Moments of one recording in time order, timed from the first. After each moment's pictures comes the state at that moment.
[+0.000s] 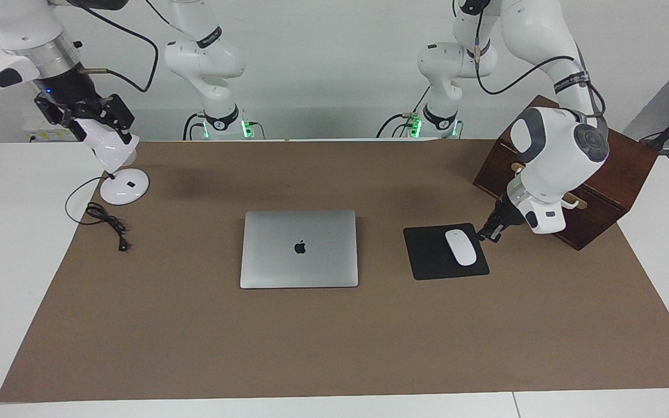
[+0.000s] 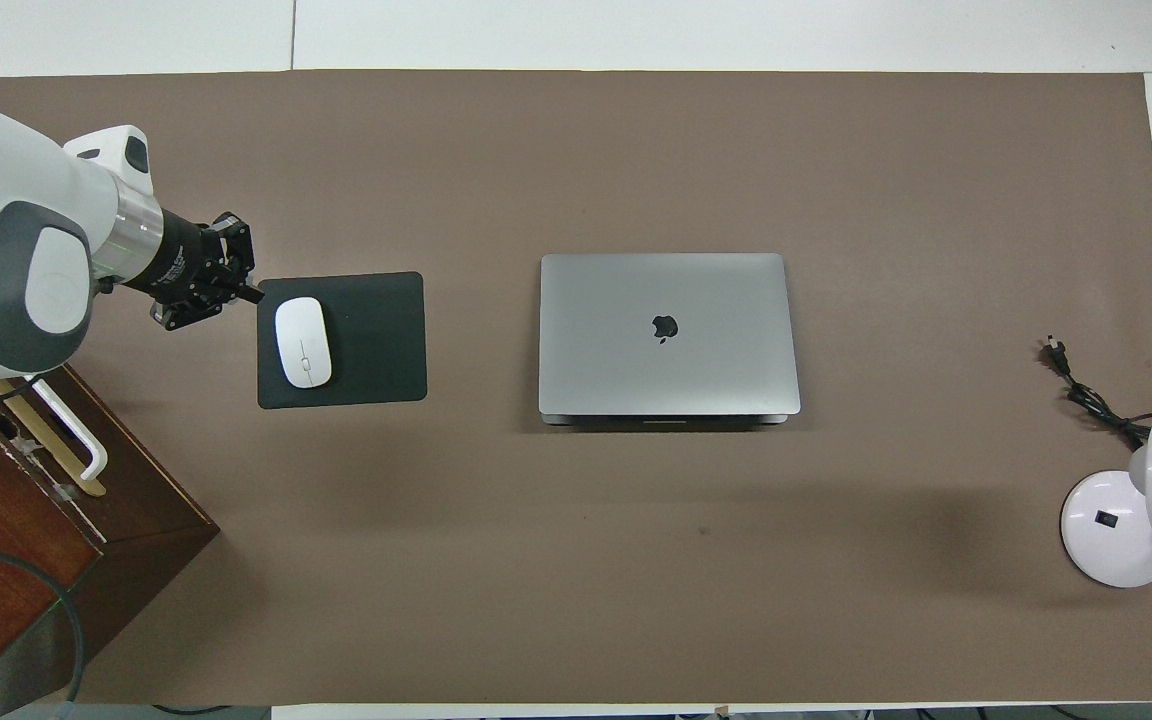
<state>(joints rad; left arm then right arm) -0.08 0.23 -0.01 -1.75 -0.19 1.92 -0.80 -0.12 -0.06 -0.01 -1.55 0.01 1.49 0.00</state>
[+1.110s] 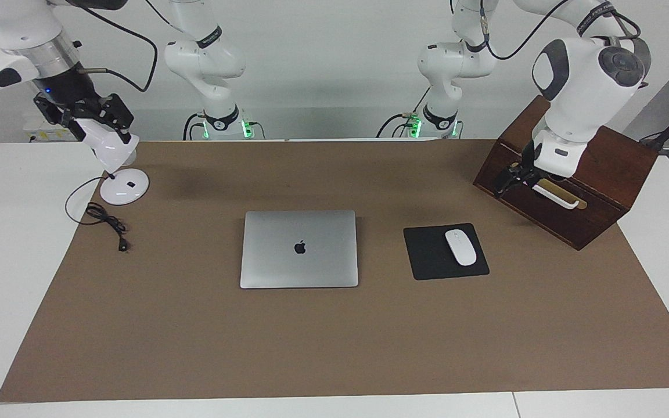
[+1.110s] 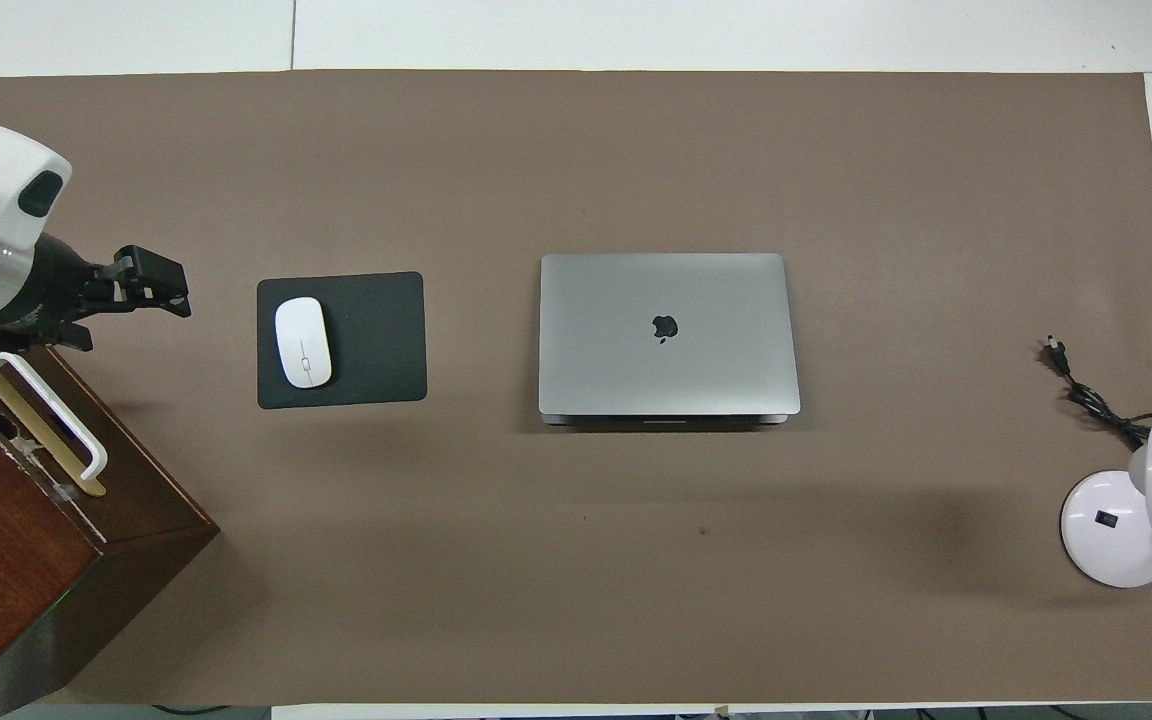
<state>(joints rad) -0.07 0.01 -0.01 -1.74 -0.03 1.71 -0.33 -0.13 -0.06 -0.01 -1.55 0.01 1.49 -0.01</state>
